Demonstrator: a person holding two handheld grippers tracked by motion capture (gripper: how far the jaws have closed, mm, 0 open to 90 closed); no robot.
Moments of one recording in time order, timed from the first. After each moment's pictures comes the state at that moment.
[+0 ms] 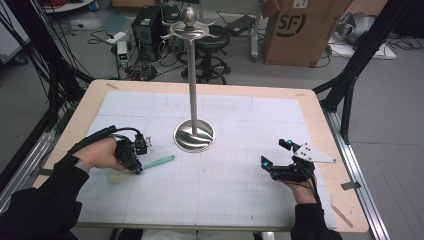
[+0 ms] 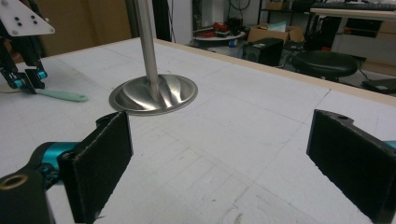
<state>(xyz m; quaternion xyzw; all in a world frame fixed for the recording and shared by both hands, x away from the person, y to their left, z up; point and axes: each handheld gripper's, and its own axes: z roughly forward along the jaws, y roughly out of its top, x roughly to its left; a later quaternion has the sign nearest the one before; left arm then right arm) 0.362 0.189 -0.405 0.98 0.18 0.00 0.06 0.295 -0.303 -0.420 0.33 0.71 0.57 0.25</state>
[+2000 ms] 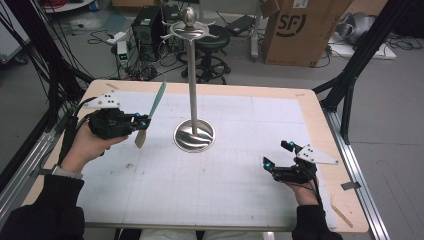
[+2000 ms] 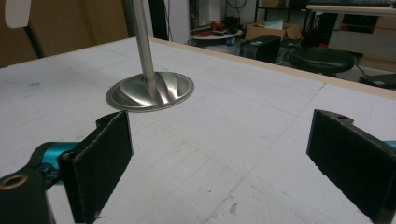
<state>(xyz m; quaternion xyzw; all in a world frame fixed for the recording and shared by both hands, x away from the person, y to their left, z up) 0.347 0.219 -0.297 0.80 0.27 0.15 0.52 0.292 -0.309 -0.423 0.34 0.71 0.57 0.24</state>
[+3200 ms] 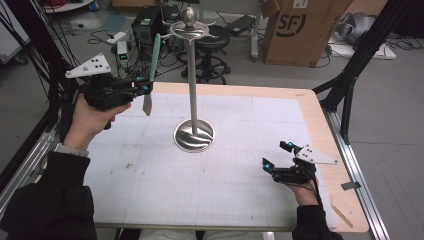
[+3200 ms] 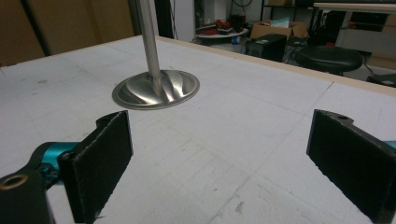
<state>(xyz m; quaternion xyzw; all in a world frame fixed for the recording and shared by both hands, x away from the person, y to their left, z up) 0.358 0.207 -0.230 0.73 0.25 0.20 0.60 0.292 -0.308 -0.424 0.33 0.71 0.57 0.23</state>
